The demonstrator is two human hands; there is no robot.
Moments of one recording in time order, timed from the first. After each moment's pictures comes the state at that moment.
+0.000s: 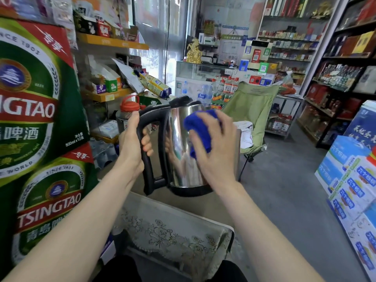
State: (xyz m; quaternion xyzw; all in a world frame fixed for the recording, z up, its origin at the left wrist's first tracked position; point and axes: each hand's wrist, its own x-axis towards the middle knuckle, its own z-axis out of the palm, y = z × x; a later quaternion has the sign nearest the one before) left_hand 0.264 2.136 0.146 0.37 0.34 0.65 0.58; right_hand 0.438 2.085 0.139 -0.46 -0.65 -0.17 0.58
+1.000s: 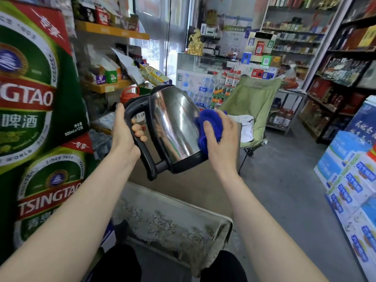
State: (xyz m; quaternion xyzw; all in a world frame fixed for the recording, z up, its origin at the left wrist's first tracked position) left_hand 0.254 2.152 0.146 0.23 0.33 0.66 0.63; right_hand 0.459 2.103 0.121 -0.55 -0.58 -0.04 0.60
